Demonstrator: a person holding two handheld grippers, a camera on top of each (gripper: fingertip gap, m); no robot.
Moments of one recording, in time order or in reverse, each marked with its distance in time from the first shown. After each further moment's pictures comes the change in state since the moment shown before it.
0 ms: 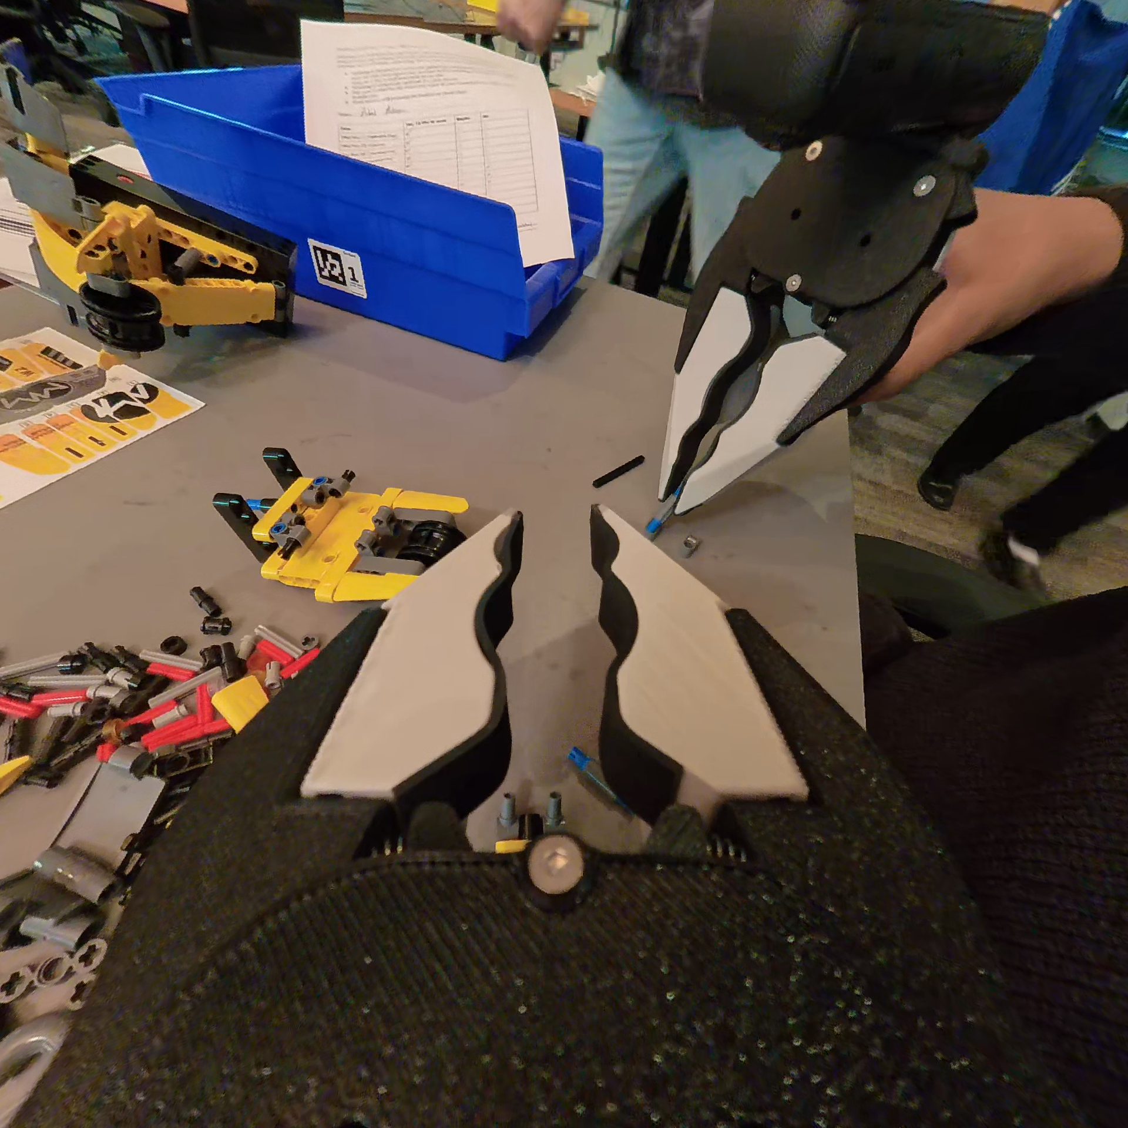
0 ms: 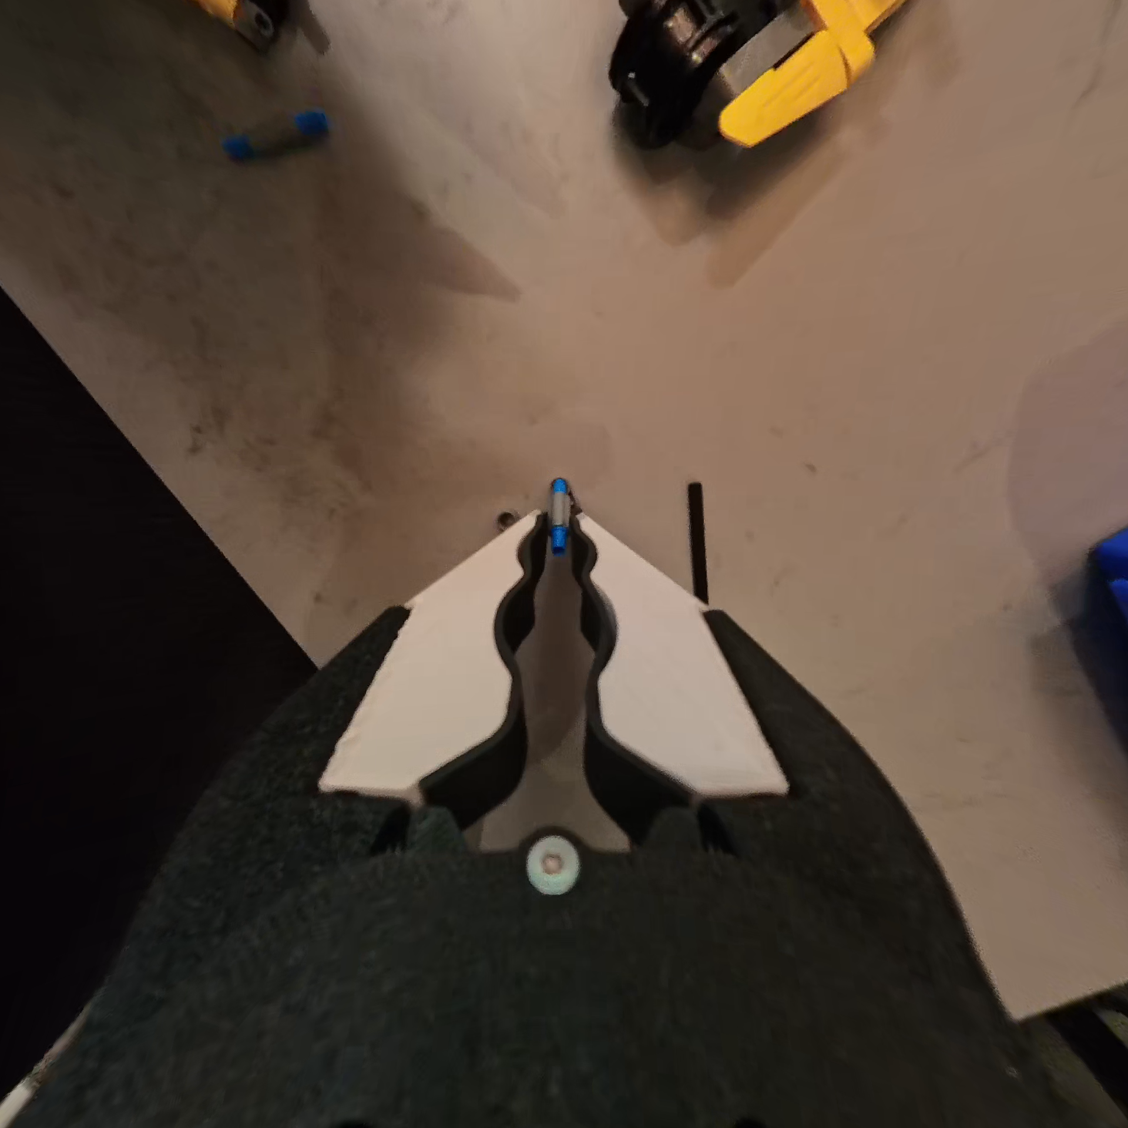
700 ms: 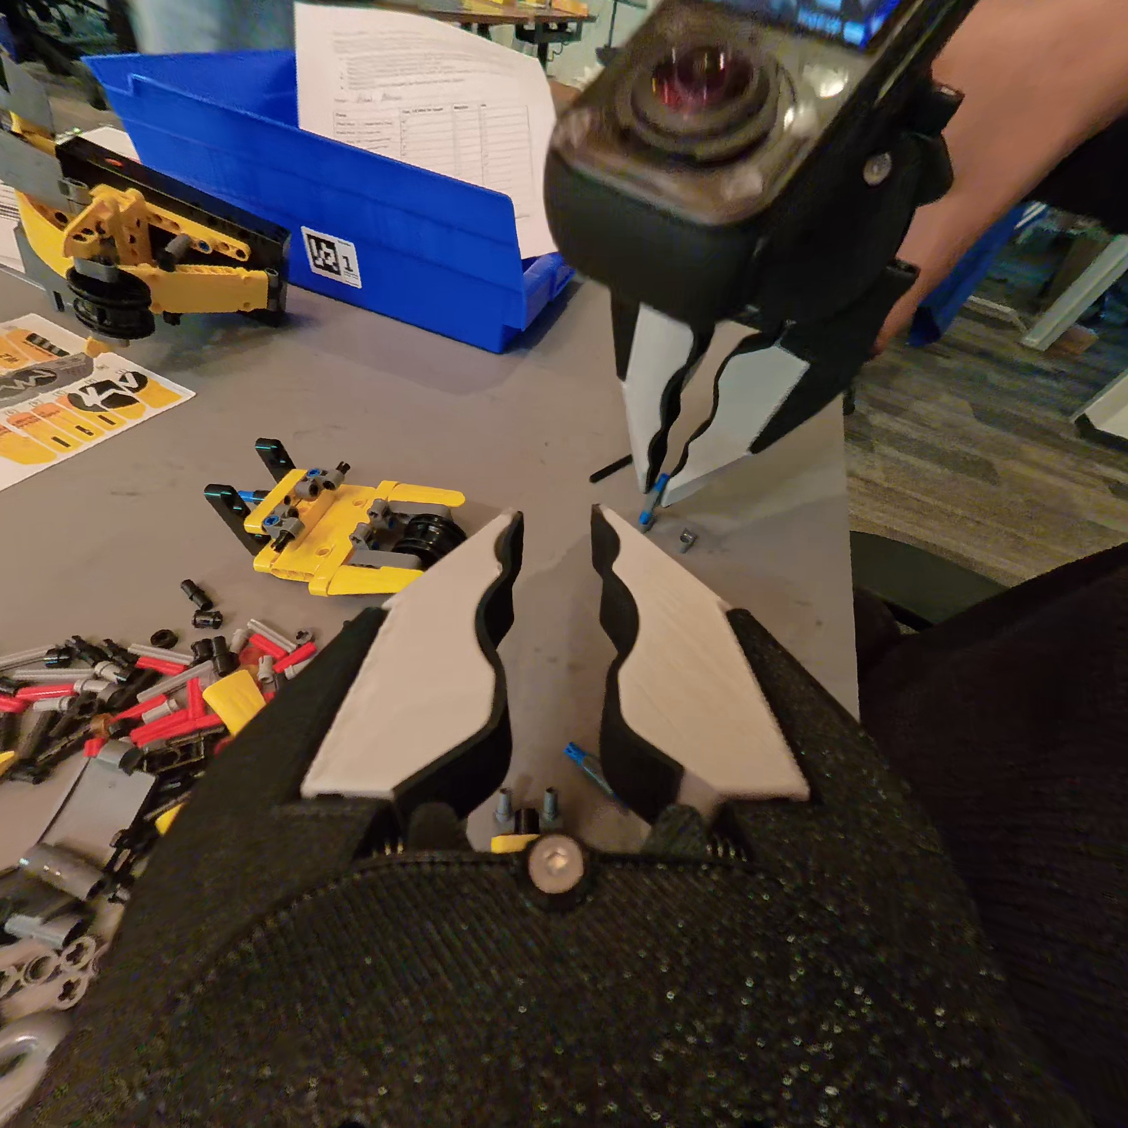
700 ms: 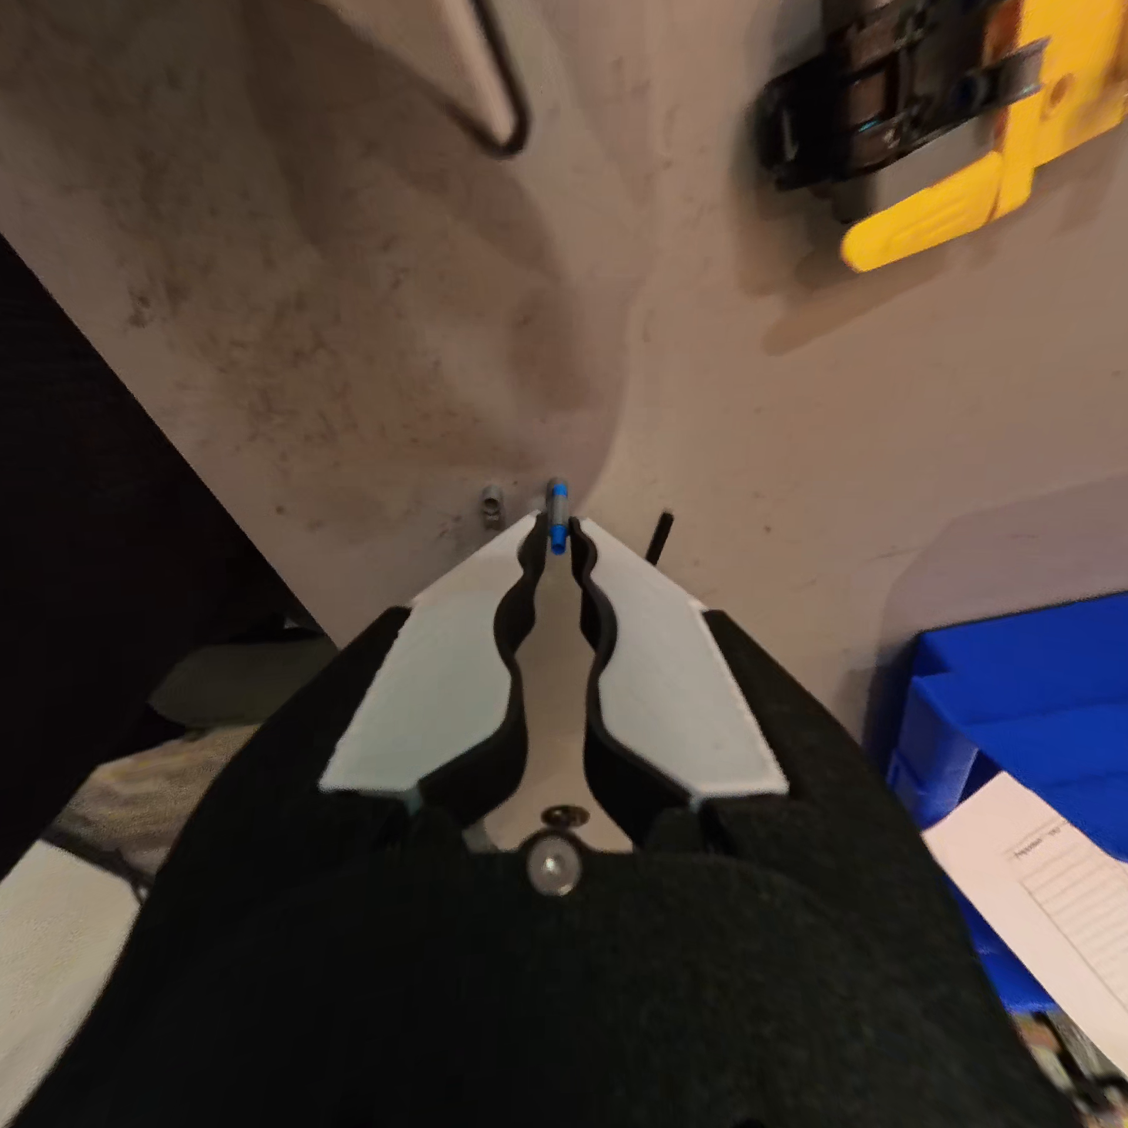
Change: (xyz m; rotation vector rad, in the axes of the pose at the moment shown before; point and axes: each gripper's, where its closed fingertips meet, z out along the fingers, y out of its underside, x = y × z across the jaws) left arm 0.001 0.002 0.000 -0.008 0.009 -0.013; right arm 0.003 -0.010 -0.002 -0.406 -0.002 -0.323
